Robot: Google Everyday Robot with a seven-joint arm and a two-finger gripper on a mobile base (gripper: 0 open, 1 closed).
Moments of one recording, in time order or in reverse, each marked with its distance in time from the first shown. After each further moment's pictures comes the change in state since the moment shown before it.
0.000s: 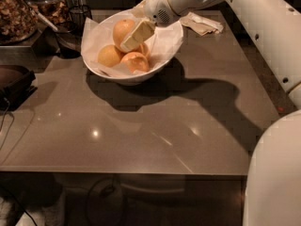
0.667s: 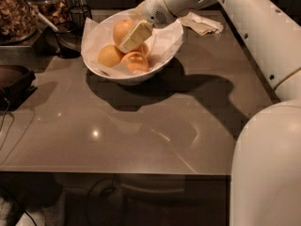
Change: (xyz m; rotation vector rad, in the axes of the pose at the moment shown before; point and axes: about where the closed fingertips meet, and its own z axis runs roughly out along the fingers) arm 0.004 -0.003 0.015 -0.045 0.005 0.013
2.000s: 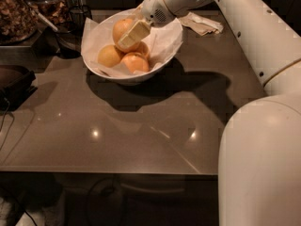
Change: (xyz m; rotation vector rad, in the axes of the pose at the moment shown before) arm 0.000 -0.005 0.006 -0.041 -0.005 0.010
